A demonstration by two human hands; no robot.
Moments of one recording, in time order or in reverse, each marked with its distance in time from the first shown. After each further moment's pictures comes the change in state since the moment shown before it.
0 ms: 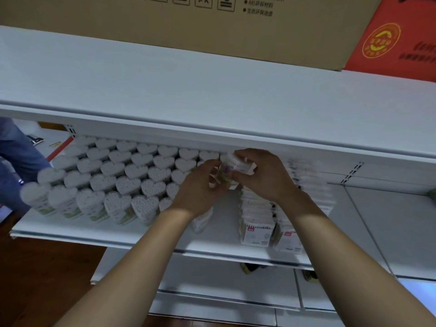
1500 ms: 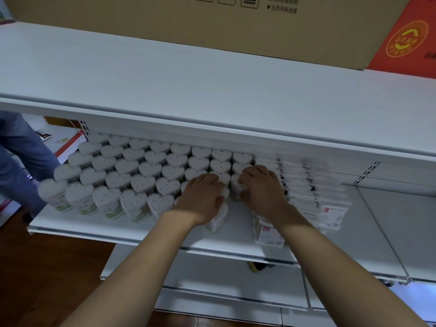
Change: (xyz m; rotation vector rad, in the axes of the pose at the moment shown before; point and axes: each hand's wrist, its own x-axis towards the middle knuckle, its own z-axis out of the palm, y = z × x) left_hand -0.015 -0.027 -0.021 0.666 -0.284 0.087; right_hand -0.009 0.025 0.069 -0.552 -0.109 -0.093
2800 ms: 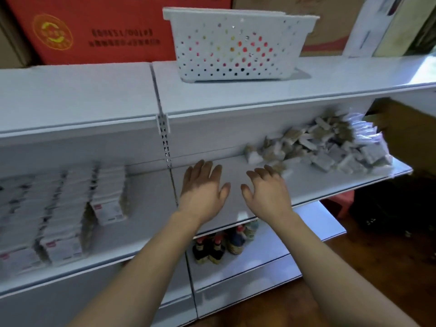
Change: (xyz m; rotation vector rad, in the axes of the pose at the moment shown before) left_hand 0.116 0.526 0.120 0.006 0.193 0.269; right_hand -0.358 0.397 -0.145 -0.106 0.144 0.628
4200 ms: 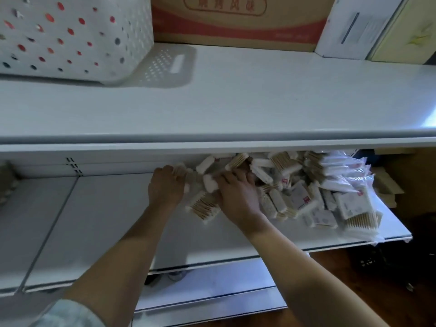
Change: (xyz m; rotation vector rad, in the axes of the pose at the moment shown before) left_hand 0.216 0.096 0.164 -0.284 0.159 -0.714; right_hand 0.147 0.229 0.067 0.014 -0.089 -0.342
